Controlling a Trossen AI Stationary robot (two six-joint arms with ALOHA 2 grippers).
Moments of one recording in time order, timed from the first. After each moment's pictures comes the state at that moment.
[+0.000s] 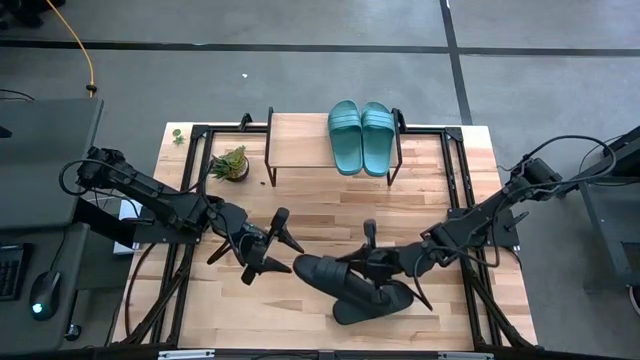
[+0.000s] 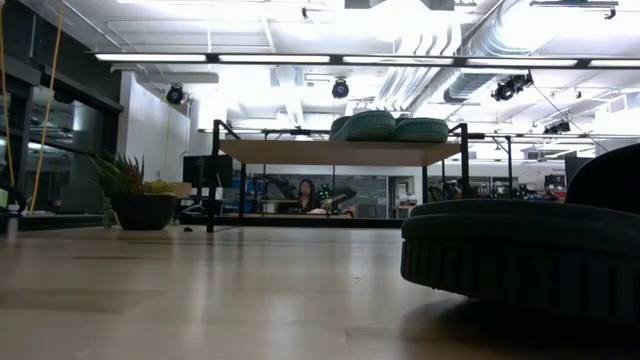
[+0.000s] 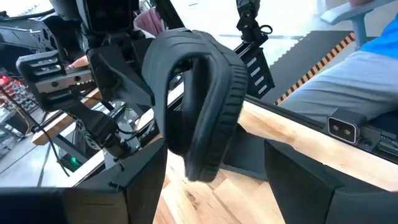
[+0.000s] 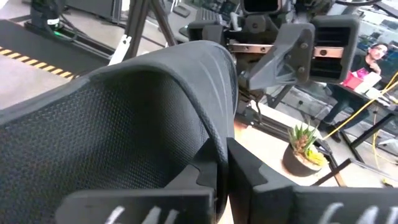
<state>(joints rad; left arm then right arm) -0.26 1.21 0.83 0.13 0.05 0.54 0.56 1.45 1.05 0.11 0.52 -0.27</state>
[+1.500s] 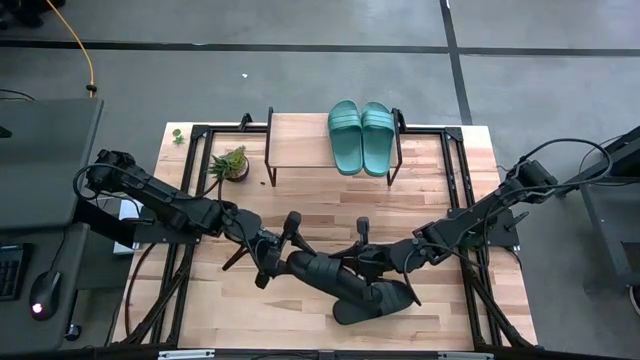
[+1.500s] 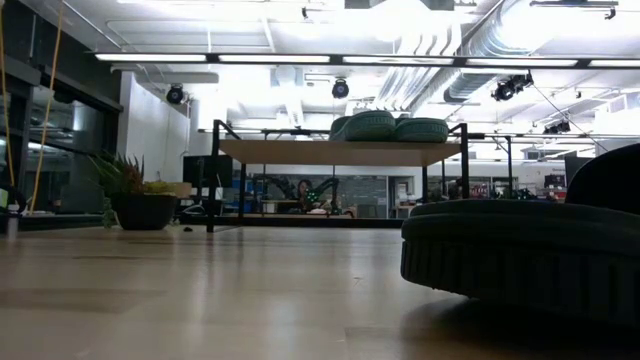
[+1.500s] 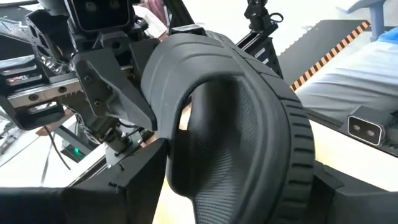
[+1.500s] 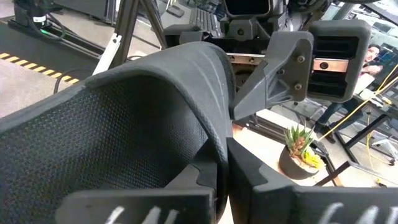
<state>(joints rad) -0.26 1.34 0.91 0.15 0.01 0.54 0.52 1.49 1.05 0.18 0.50 -0.30</state>
